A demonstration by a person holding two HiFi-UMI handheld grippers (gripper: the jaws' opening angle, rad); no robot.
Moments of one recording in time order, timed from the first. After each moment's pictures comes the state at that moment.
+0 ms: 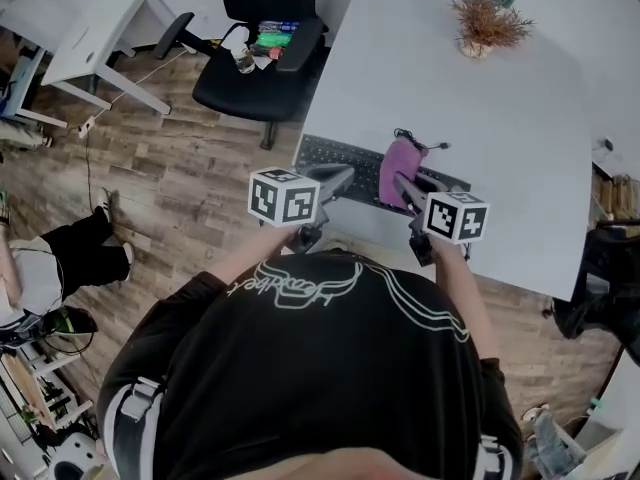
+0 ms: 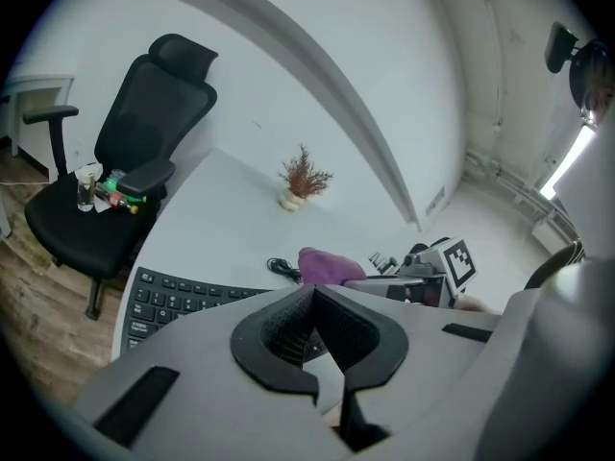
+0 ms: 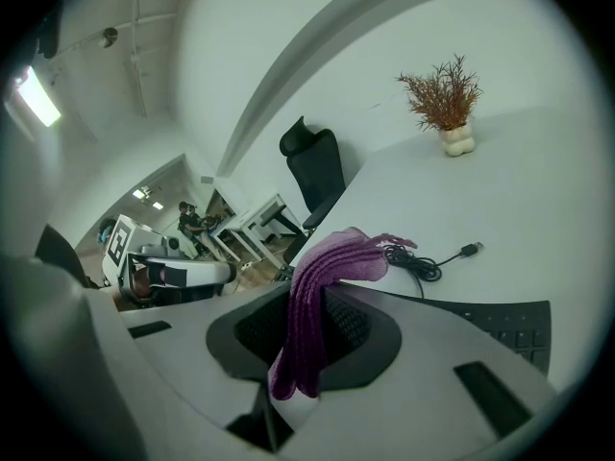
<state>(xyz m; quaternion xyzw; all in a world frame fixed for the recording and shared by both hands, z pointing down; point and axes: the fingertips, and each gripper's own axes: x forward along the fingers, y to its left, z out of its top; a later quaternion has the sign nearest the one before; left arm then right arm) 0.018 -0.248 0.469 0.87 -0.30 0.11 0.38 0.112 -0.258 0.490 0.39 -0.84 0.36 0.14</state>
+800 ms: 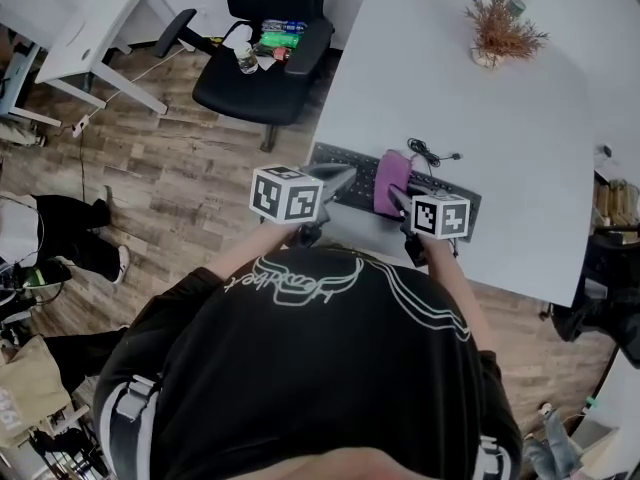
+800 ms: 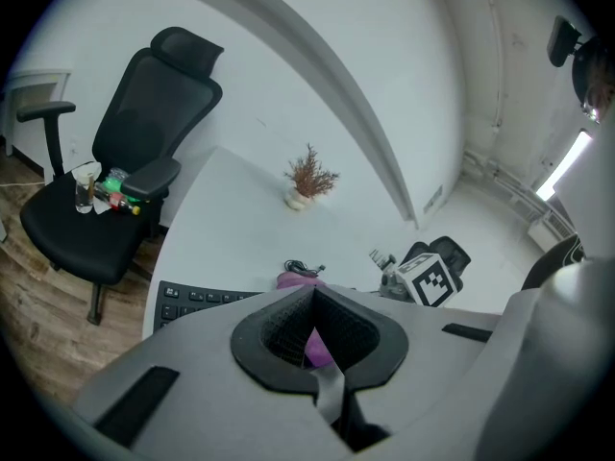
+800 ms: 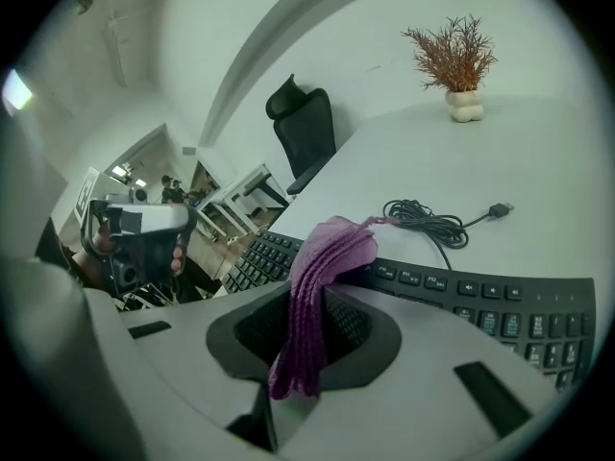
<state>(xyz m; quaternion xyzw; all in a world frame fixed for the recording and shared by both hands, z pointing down) -0.018 -0.270 0.485 0.87 -0.28 0.12 0.38 0.075 -0.266 0.570 0.39 -0.81 0.38 0.23</state>
